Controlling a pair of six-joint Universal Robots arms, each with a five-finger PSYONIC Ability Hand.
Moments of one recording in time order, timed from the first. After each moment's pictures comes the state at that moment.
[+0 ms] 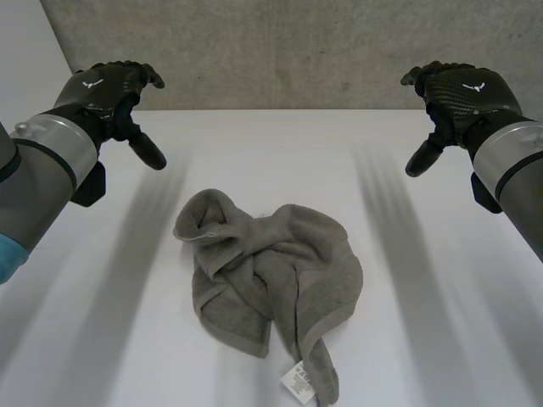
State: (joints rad) left arm 4.35 -1.79 -1.32 3.05 -1.57 3.12; right arm 1.93 -1.38 1.37 0.08 1.55 3.00; left_hand 0.31 0.30 0.23 0.24 0.09; right_hand 0.23 0.25 0.23 0.25 0.06
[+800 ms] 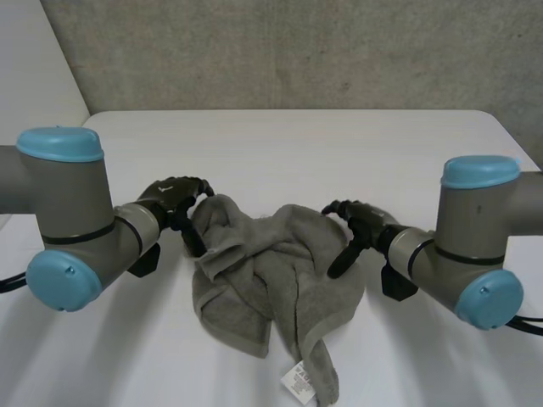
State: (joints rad) left arm 4.33 -2.16 -1.34 3.05 -1.45 3.12; right arm 1.97 -0.89 1.35 0.06 1.33 3.35; left_hand 0.32 0.31 0.23 0.24 0.11; right_hand 0.25 0.26 0.23 0.25 0.07
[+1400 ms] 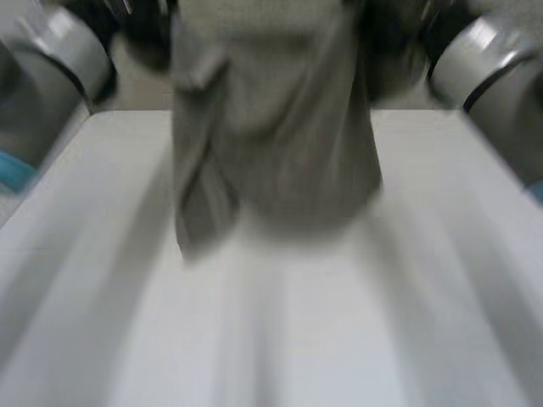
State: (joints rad) left arm 4.33 -1.88 -0.95 3.16 -1.41 3.23; right arm 1.98 -1.28 1.02 -0.11 1.25 2.93; left_hand 1.30 1.30 0.23 0.24 1.14; right_hand 1.33 1.27 0.23 0.25 1.17
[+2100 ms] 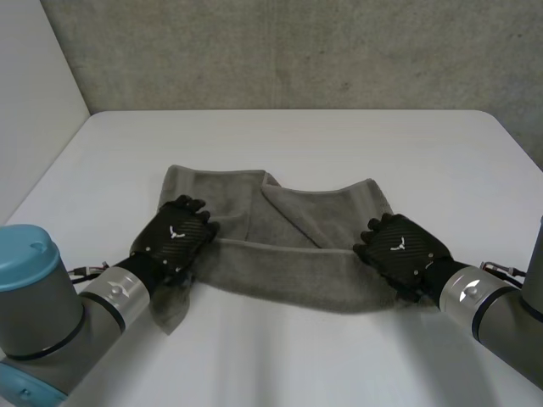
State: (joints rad) left arm 4.39 -1.90 -1.96 3.60 -1.21 3.72; right arm 1.82 -1.30 1.87 -0.07 1.13 2.33; left_hand 0.56 0.56 0.23 0.24 0.35; right_hand 0.53 0.54 0.23 0.25 0.32
